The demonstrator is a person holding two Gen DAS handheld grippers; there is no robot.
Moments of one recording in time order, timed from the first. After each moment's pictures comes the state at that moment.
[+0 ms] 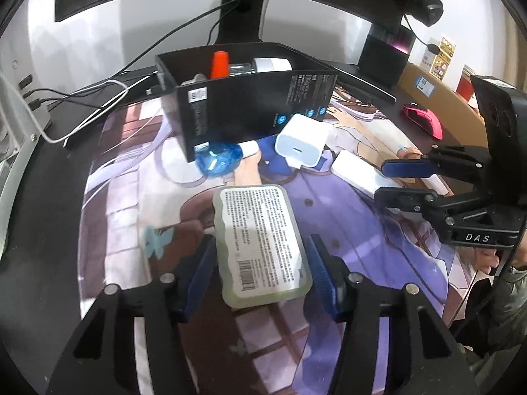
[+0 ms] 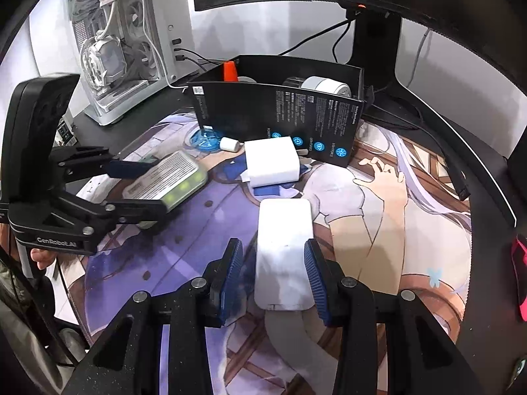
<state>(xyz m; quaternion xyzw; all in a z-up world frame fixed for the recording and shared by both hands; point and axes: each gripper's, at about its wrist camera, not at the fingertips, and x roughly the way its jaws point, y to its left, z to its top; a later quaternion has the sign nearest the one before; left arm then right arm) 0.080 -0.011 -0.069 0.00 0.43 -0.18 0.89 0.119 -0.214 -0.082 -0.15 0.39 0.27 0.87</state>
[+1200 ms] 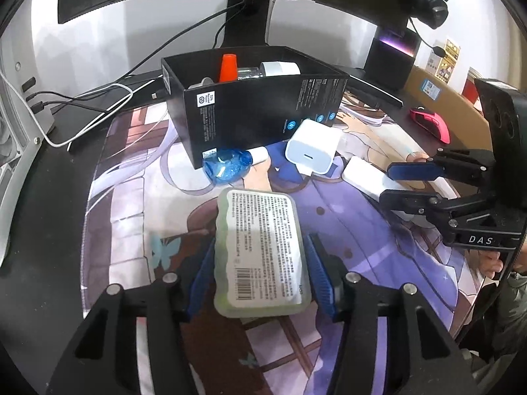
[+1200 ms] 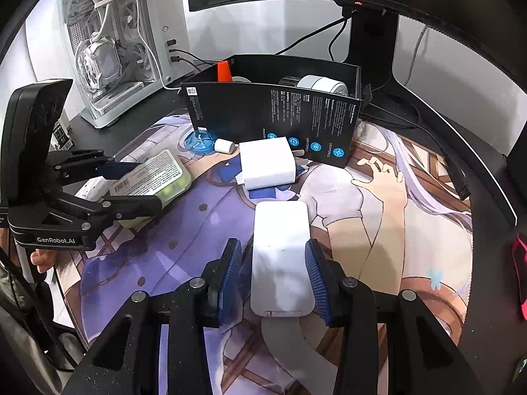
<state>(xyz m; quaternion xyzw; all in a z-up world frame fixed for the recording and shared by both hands) 0.088 -0.012 -0.073 0.01 0.42 -0.17 0.89 0.127 -0.214 -0.085 -0.14 0.39 0.26 0.87</state>
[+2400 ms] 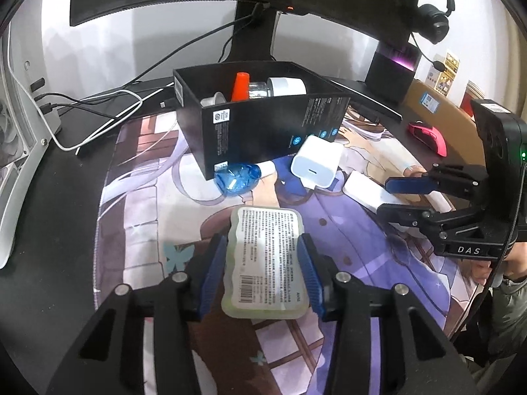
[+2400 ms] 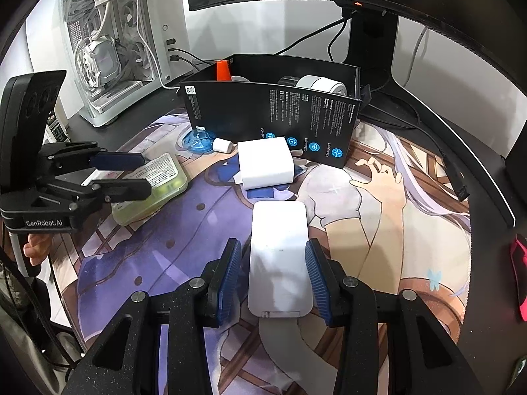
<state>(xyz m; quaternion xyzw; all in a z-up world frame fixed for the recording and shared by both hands) 0.086 0.001 -0.062 -0.01 0.40 -0.17 0.90 0.128 -0.214 -0.086 -0.15 0.39 0.26 0.87</state>
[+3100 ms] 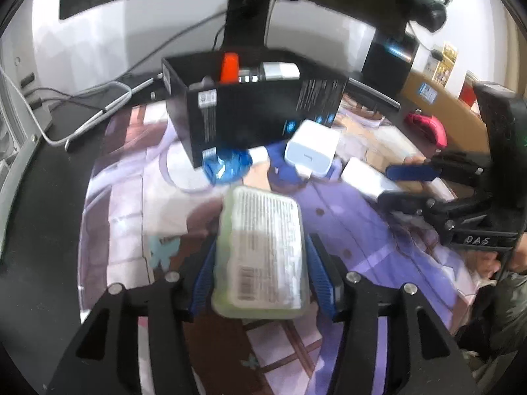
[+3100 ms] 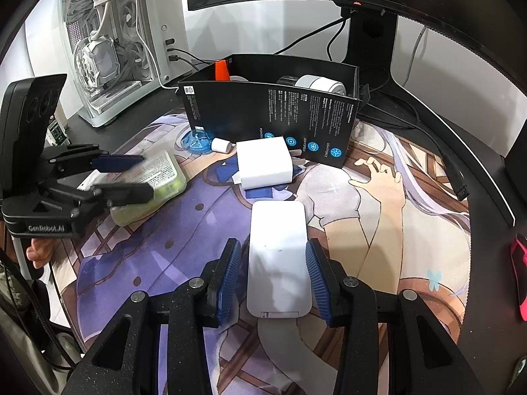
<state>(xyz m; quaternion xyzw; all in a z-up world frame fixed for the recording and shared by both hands) 0.087 -0.010 -0.074 0.01 0.41 -0.17 0.90 0.129 -0.215 -0.086 -0.15 0.39 0.26 0.87</state>
